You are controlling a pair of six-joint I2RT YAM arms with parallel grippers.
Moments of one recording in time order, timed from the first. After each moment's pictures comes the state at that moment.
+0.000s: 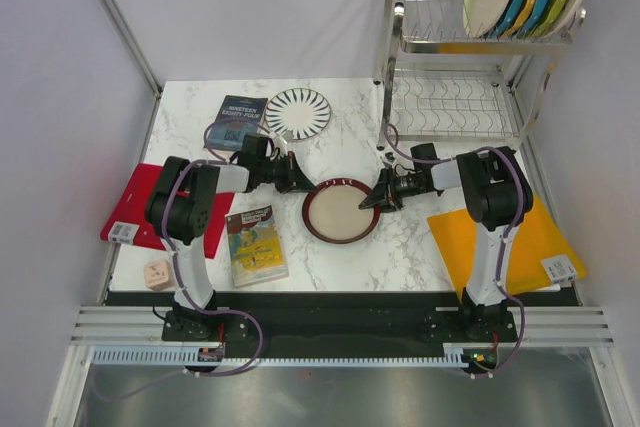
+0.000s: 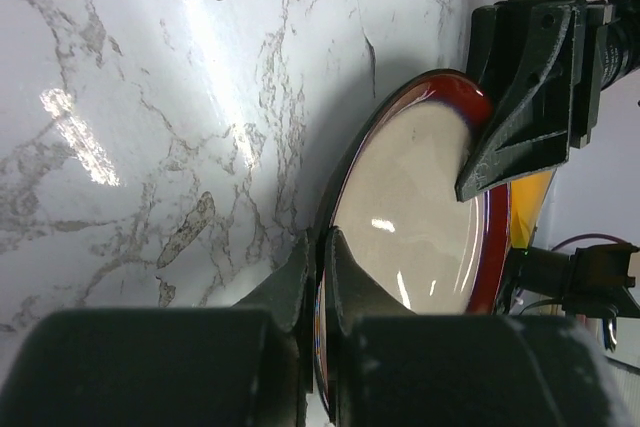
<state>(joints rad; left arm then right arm) -0.29 1.97 0.99 0.19 0.77 -0.52 0.20 2.09 1.01 -0.05 -1.08 0.52</state>
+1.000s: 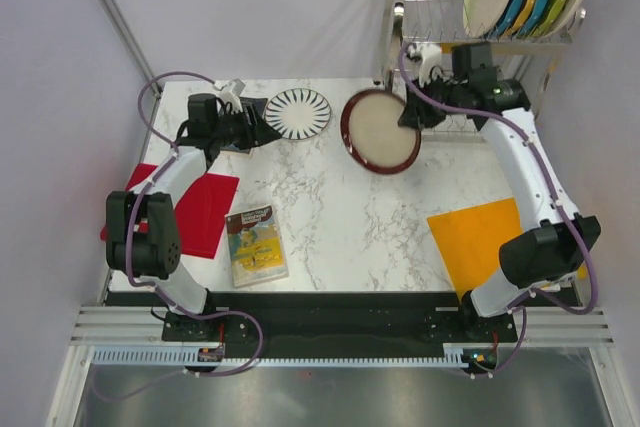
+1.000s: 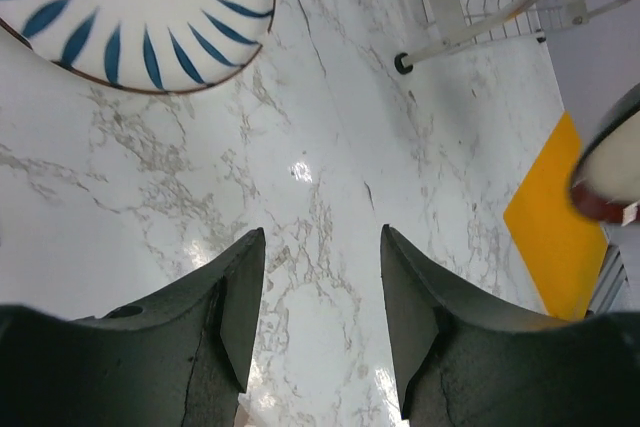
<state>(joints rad) -0.07 1.65 1.16 -0.02 0.64 -0.34 0.20 1.60 1.67 -0.90 -0.49 -0.19</state>
